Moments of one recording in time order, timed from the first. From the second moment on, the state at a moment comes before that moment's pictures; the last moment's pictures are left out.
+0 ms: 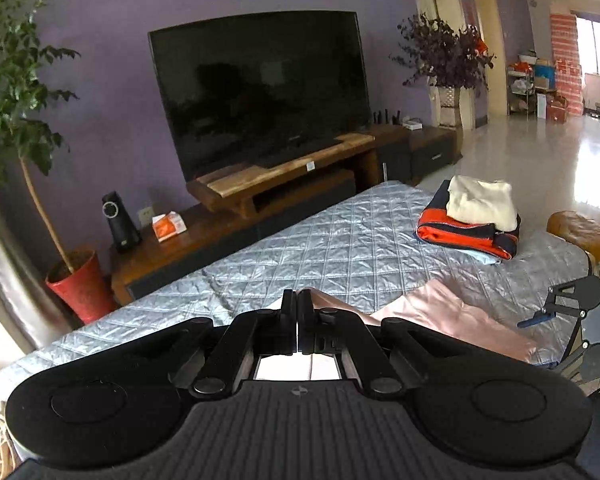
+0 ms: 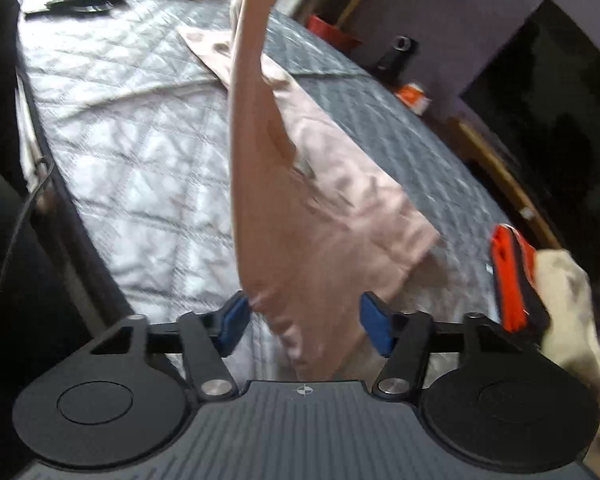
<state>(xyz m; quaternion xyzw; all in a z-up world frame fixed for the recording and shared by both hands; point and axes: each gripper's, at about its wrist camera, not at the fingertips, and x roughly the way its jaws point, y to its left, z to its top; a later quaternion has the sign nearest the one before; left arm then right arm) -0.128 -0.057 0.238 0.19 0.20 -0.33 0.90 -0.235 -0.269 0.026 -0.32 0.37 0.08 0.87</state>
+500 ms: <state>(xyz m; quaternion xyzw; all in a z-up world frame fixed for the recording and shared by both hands) -0.104 -0.035 0.215 0.18 0.23 -0.30 0.91 -0.242 -0.294 0.044 -0.26 0.33 0.08 0.90</state>
